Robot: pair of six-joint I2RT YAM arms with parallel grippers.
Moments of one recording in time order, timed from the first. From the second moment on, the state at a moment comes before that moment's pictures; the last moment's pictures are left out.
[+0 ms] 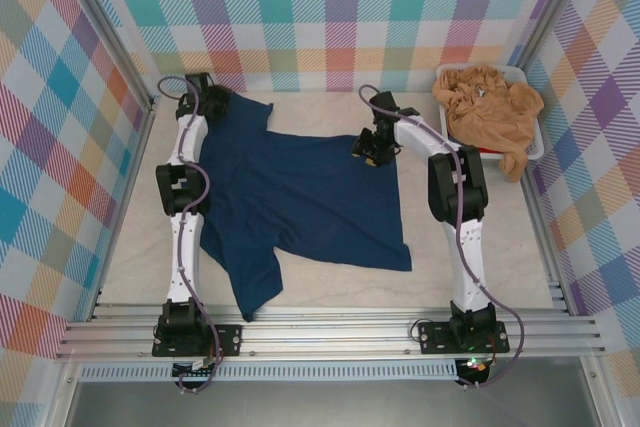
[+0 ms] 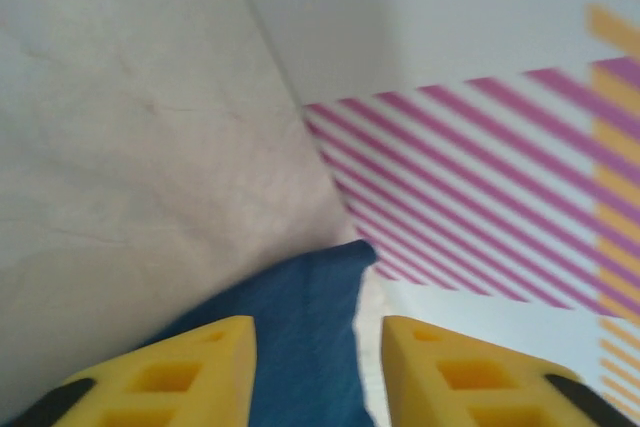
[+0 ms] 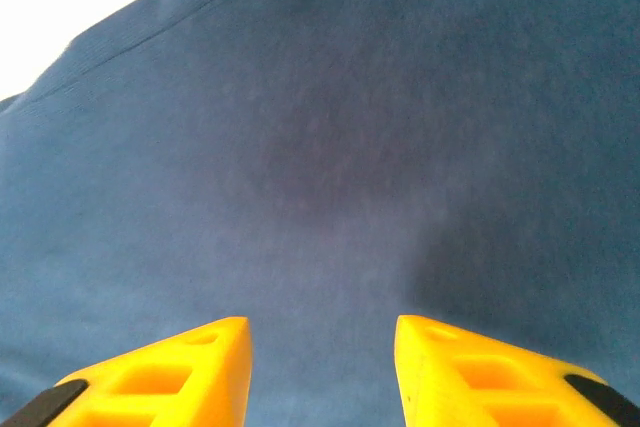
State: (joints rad) left arm 0.08 2.91 2.77 -0.44 0.20 -1.12; right arm 0.33 2.33 1.91 -0.76 -0.25 0.71
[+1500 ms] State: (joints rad) left arm -0.11 1.59 1.04 -0.89 0.13 -0.90; right arm 0.22 1.78 1.37 -0.78 -0.24 0.71
